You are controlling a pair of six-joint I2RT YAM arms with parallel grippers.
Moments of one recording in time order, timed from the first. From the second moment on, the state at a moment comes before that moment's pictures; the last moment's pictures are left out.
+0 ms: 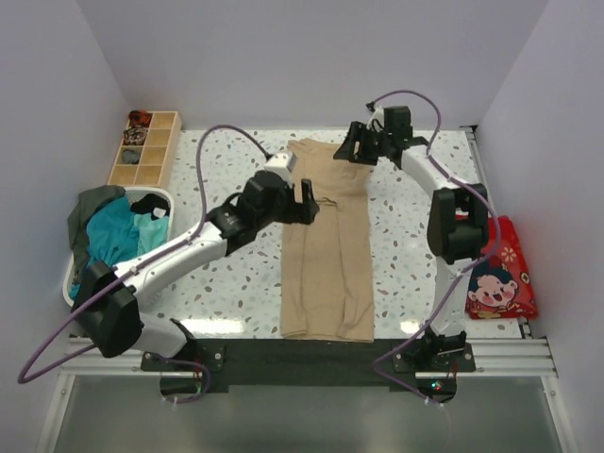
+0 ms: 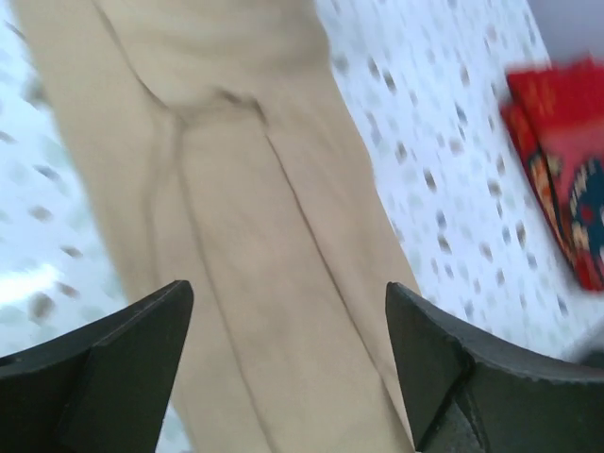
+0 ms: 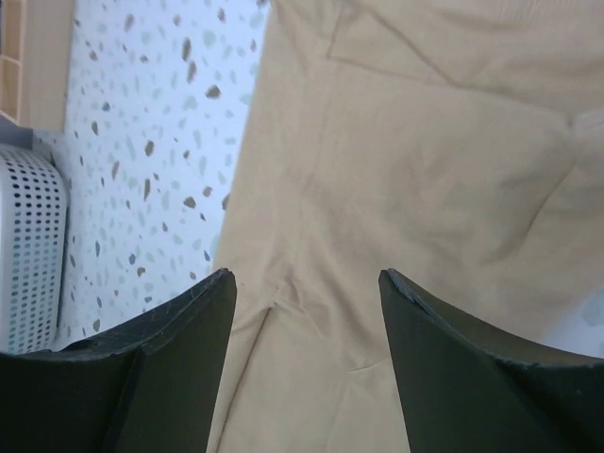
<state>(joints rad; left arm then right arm) -0.80 1.39 1.03 -0.20 -0.09 -0.51 0.18 2.18 1.77 -0.32 -0.54 0.38</state>
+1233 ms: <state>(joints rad) -0.48 2.56 2.11 -0.06 0.01 -0.25 0.23 1.78 1.16 -0.18 -0.36 0.43</state>
